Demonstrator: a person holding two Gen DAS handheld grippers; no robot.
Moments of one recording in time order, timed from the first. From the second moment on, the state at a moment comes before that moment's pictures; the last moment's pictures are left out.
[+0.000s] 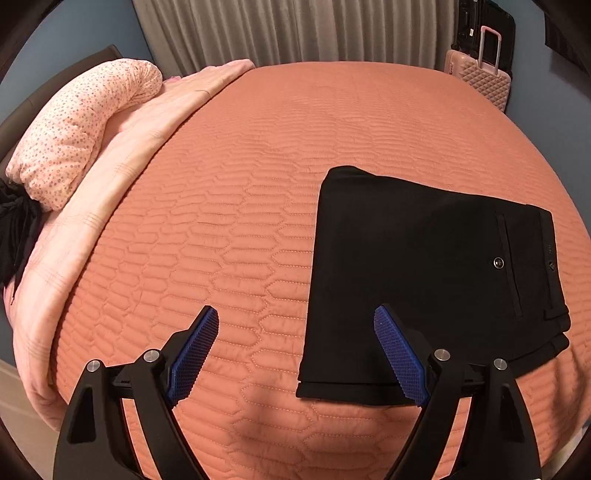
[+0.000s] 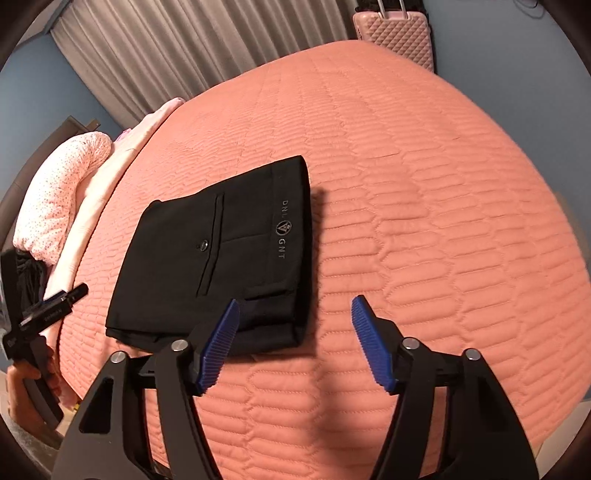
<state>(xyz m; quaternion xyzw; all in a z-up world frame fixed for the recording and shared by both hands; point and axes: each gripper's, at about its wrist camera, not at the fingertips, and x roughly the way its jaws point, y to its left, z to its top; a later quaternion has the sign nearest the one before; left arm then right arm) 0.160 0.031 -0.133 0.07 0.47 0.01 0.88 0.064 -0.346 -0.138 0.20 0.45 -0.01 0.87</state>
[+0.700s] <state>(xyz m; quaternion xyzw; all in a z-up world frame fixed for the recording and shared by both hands) 0.226 0.054 -0.231 -0.17 0.55 -0.23 0.79 0.138 -0.382 -0.229 0.39 0.42 0.22 0.79</state>
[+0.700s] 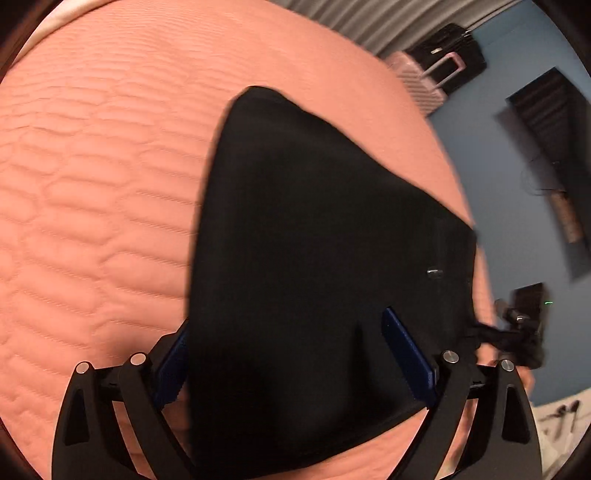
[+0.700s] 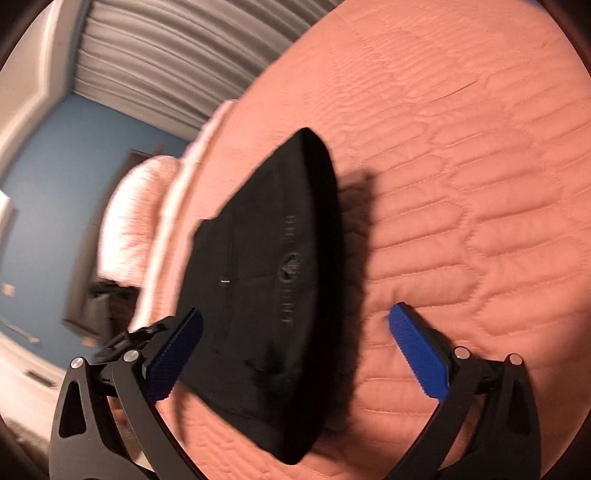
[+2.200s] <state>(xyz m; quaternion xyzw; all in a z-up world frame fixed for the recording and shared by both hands) 0.443 0.003 -0.164 -0.14 0.44 -0.21 0.86 0.377 -0.297 -0.171 0.21 0.44 0.13 0.86</state>
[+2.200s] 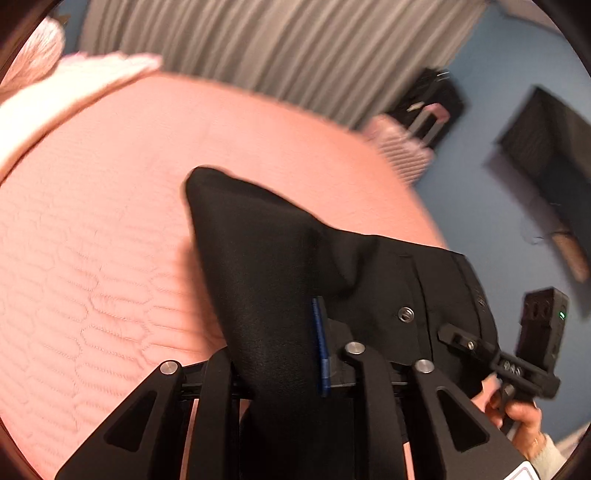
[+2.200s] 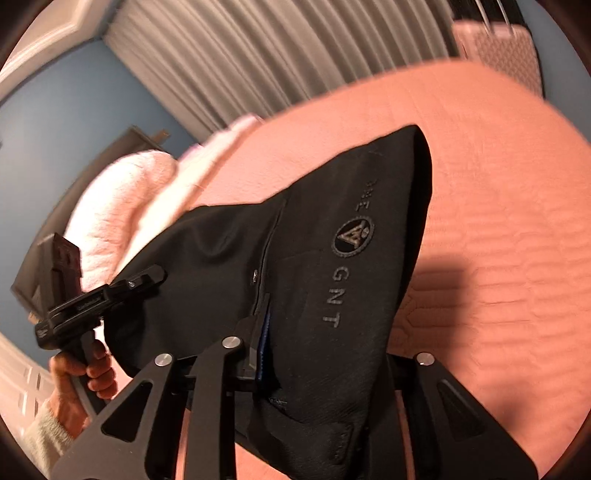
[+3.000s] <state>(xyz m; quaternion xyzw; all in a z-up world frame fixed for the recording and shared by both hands) 0.448 -0.050 -0.206 0.03 0.50 -0.08 0.86 0.375 -0.297 -0.174 0.15 0.44 0.06 0.88</state>
